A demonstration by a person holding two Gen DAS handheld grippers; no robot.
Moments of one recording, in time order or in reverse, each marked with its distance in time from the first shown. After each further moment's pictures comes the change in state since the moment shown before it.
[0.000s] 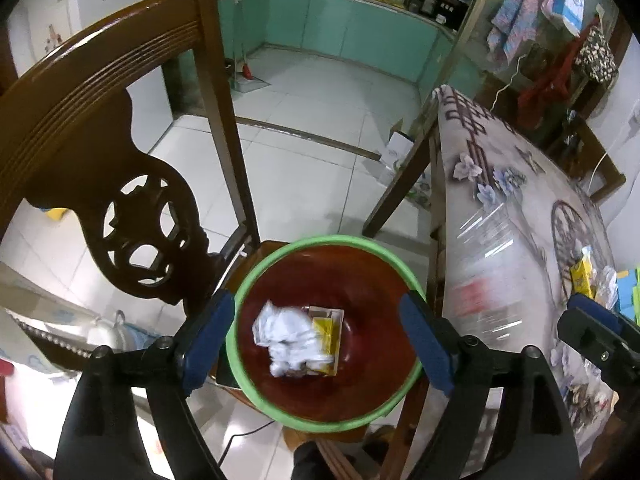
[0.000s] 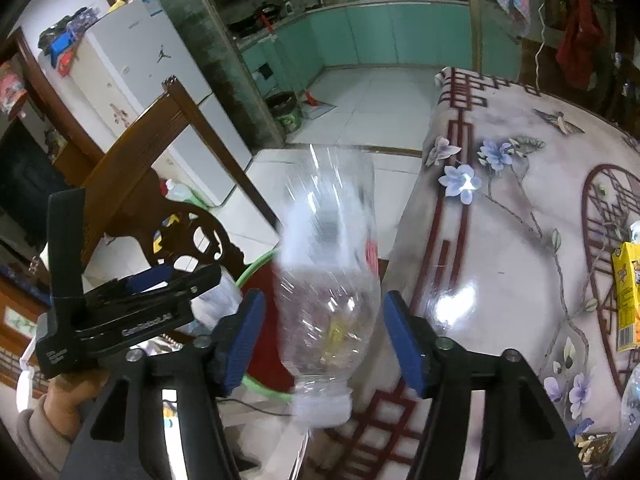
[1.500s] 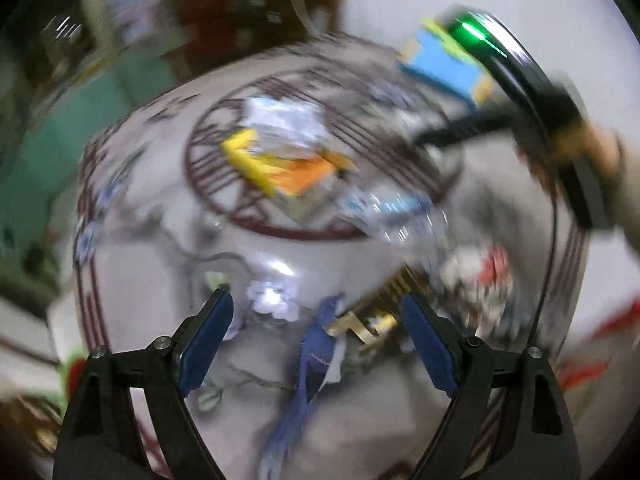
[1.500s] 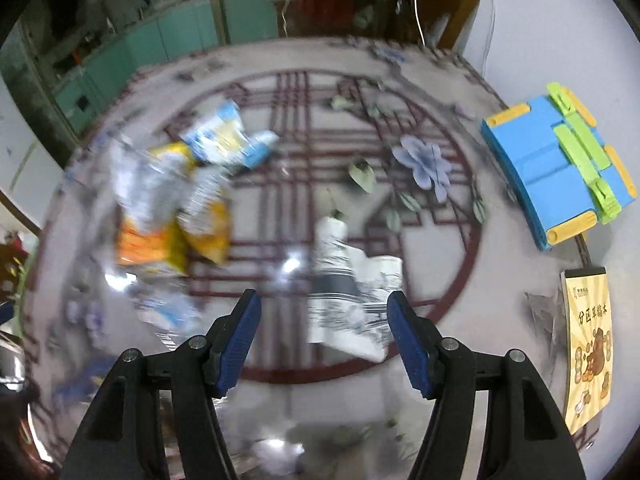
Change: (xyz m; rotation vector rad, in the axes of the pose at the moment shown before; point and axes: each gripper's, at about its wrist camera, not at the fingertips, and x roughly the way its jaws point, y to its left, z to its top) left arm -0.032 -0.399 -0.169 0.975 0.027 -0.325; right arm -0.168 -0.442 -0.124 0.283 0.082 -0.506
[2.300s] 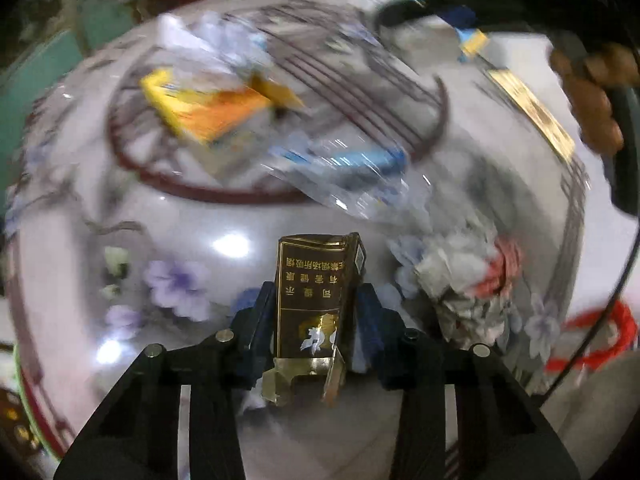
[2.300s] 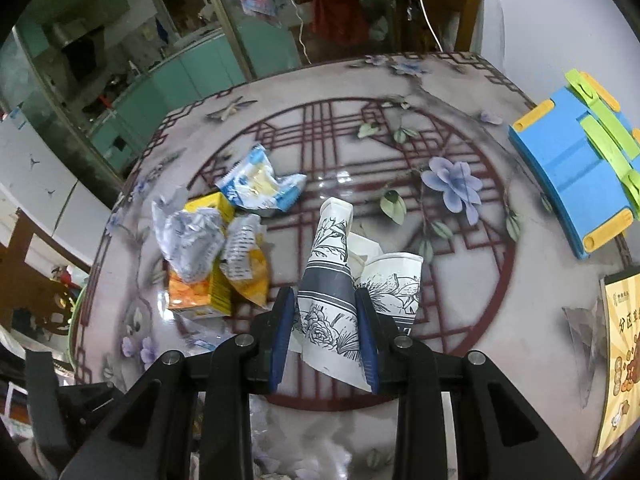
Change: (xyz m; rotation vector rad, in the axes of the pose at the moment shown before) left arm 0.053 -0.022 0.001 -0.131 0.134 -0.122; right arm -0.036 -0.005 0.018 0.095 -0.116 0.239
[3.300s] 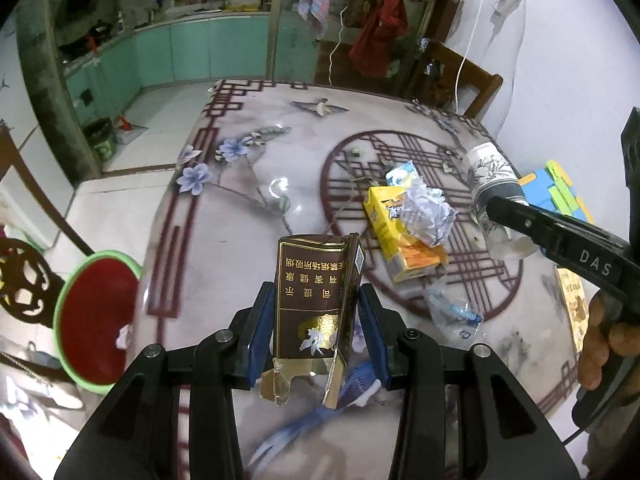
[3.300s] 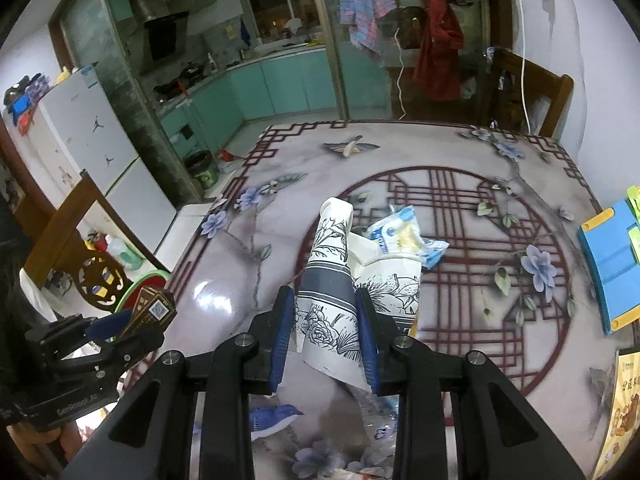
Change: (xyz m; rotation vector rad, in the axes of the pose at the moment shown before) left arm -0.129 0.105 -0.015 -0.509 -0.271 0.207; right arm -0.049 0.145 0.004 -0.236 -0.091 0.131
